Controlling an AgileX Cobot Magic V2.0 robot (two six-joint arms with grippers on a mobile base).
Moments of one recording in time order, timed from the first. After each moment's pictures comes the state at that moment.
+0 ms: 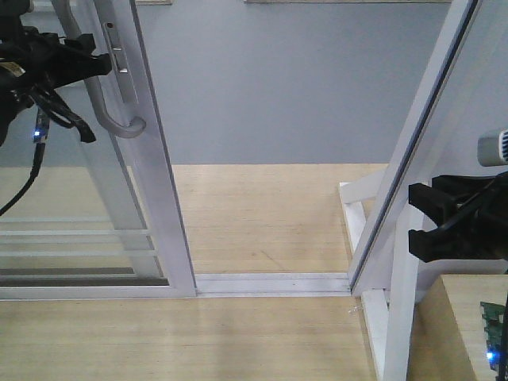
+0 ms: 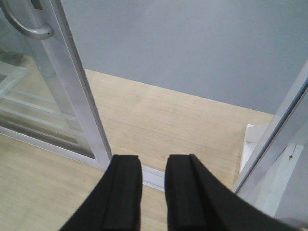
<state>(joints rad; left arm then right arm) -0.15 1.61 -1.03 -0.14 -0.30 0.10 0.42 0.79 -0.58 -0.08 0.40 0.14</state>
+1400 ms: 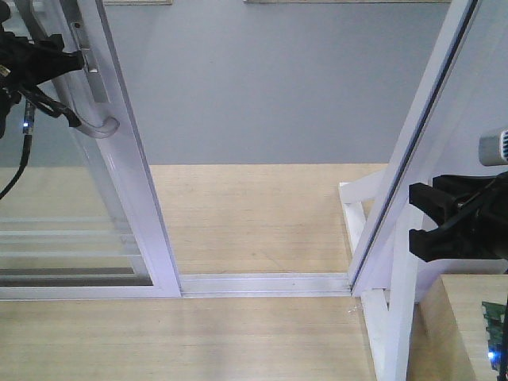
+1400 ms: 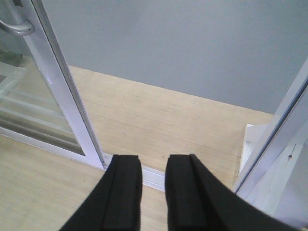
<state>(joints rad) -0.01 1.77 -1.09 -0.19 -0.42 0.13 0.42 0.79 -0.58 -0.08 0.40 0.14</state>
